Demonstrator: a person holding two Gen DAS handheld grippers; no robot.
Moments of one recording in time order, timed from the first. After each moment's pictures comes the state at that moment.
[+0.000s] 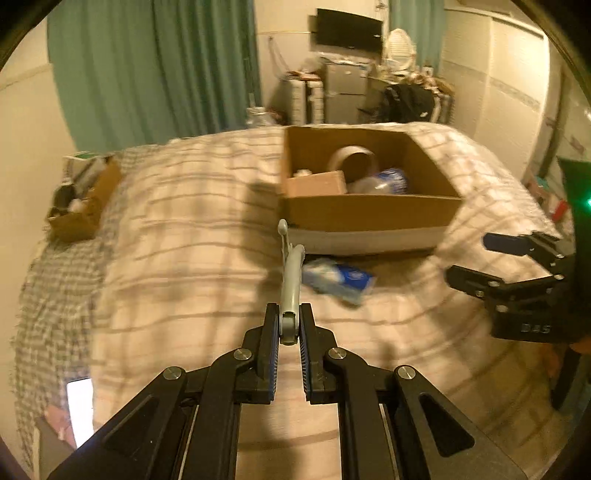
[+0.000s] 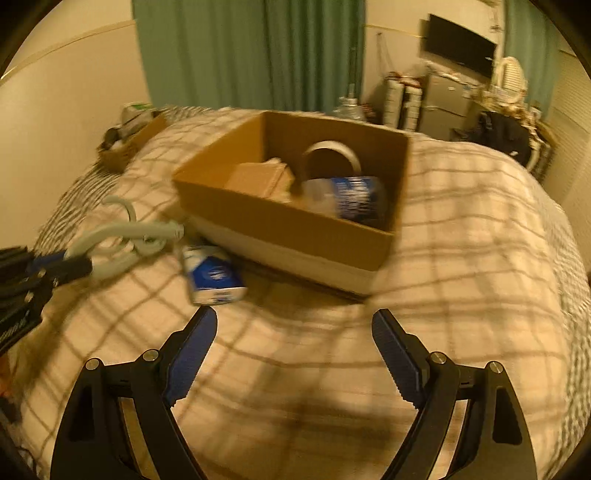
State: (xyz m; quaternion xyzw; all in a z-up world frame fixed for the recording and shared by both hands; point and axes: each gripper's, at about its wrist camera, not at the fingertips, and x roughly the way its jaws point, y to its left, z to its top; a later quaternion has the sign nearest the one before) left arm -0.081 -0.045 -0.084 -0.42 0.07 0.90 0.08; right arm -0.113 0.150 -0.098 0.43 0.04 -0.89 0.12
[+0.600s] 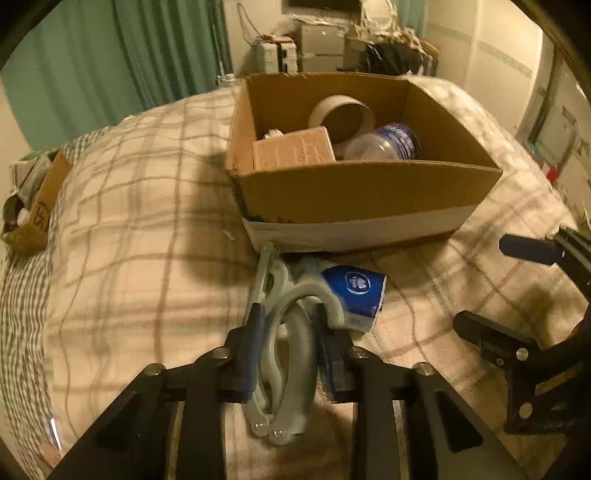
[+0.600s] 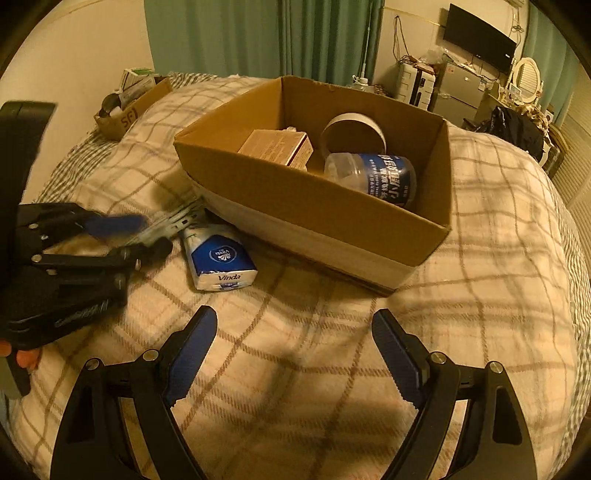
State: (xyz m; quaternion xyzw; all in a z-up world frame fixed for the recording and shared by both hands) left arm -0.158 -0.011 -0.136 -0.48 0.11 0.86 0.12; right arm -0.135 0.124 -0.122 0.47 0.08 -0.87 0.12
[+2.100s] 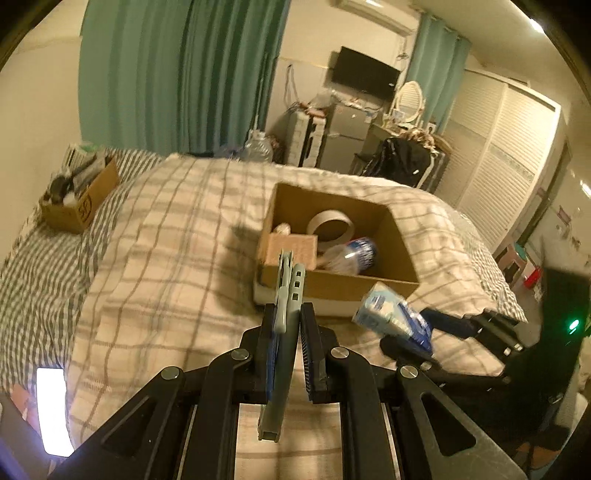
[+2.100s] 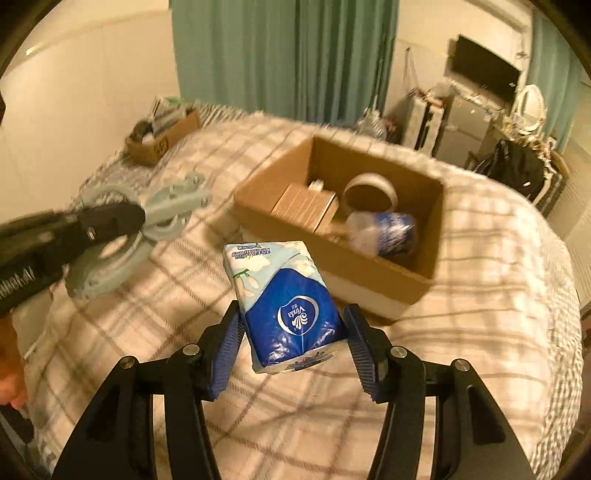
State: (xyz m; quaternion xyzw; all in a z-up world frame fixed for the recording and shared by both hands) left arm -0.085 -0.039 -0.020 -0.37 -0.05 0.92 0.11; right arm -0.097 0.109 -0.051 0.41 0.08 -0.90 0.14
